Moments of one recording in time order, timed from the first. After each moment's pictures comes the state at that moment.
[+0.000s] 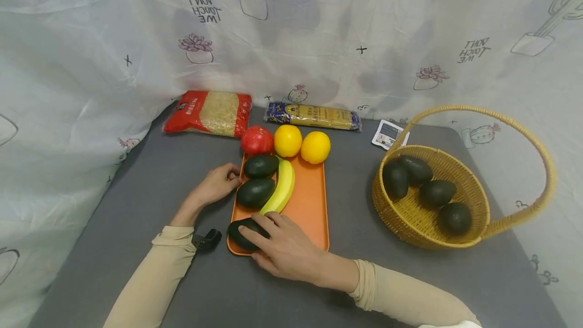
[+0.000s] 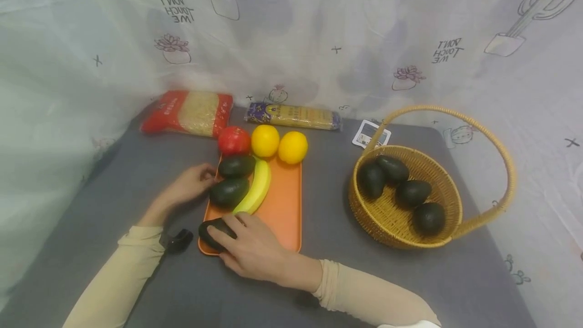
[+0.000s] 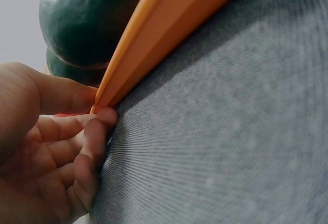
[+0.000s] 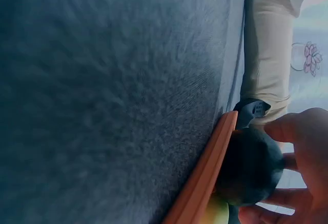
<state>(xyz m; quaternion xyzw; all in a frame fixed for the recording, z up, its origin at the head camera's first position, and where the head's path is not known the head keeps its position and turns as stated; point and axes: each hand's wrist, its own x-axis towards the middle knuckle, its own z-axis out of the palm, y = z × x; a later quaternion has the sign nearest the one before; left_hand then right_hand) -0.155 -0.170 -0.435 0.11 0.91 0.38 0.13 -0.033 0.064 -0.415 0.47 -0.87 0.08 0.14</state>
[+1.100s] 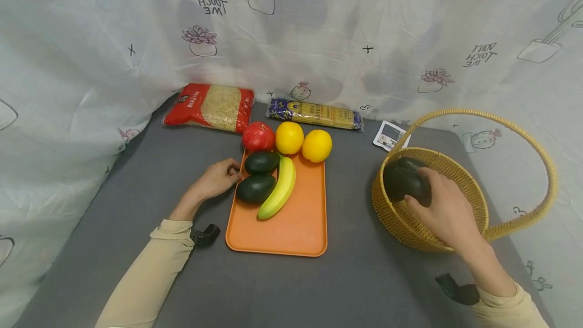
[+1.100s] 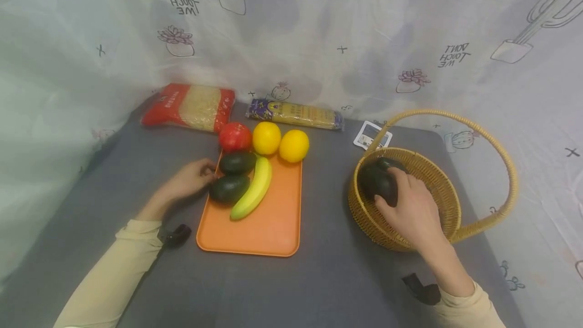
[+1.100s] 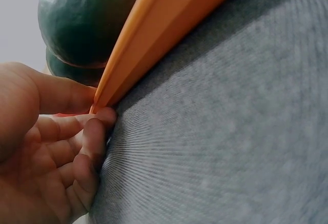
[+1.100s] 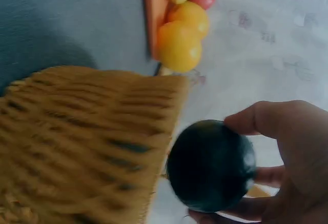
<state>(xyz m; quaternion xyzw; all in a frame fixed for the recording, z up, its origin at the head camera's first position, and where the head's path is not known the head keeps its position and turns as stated) -0.156 -0.169 -0.437 0.11 0.91 0.37 0.10 -0.057 0.302 -0.331 0.06 -0.99 0.14 0.09</state>
